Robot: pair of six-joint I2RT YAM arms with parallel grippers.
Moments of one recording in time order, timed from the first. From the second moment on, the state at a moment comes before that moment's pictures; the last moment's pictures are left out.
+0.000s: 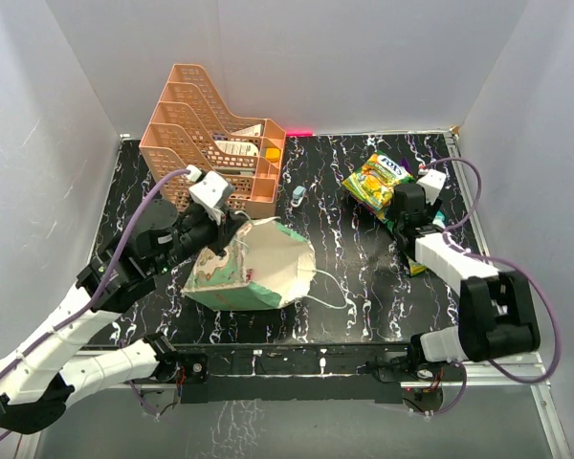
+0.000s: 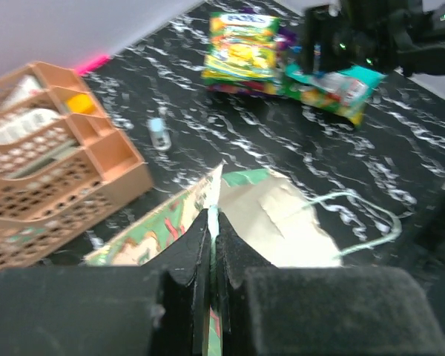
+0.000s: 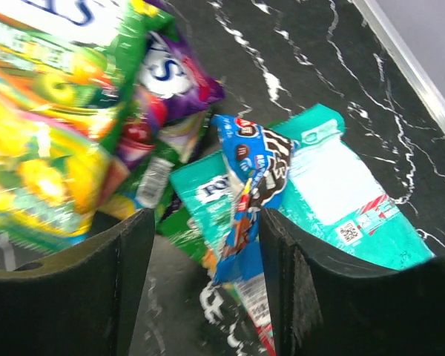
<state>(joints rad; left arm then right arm) -0.85 0.89 1.23 -0.58 -0.11 0.02 0.15 1.41 0.73 0.06 0.59 0.36</state>
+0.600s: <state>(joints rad) -0.85 0.85 1.01 -0.48 0.09 -0.27 0.35 0.91 0.57 0.02 -0.15 0.29</state>
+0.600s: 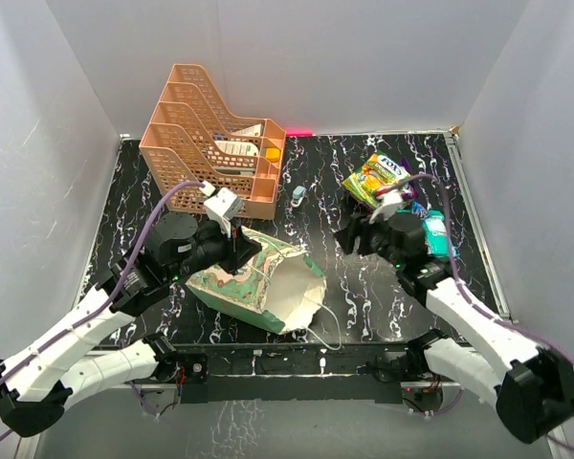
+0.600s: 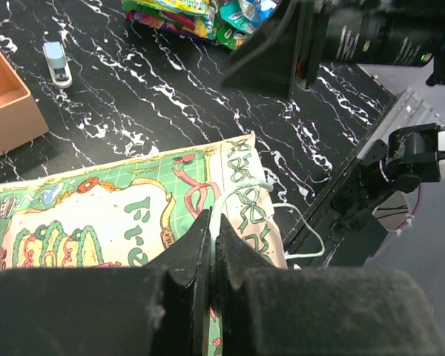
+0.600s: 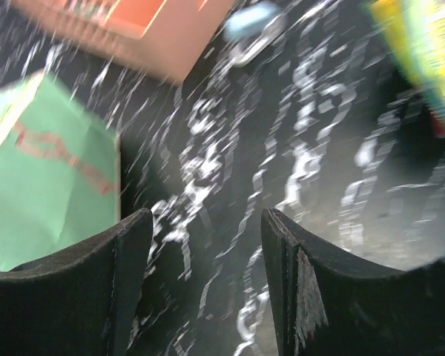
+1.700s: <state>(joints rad) -0.85 0.83 1.07 -0.68 -0.12 -0.26 1.34 0.95 0.46 0.29 0.03 -0.63</state>
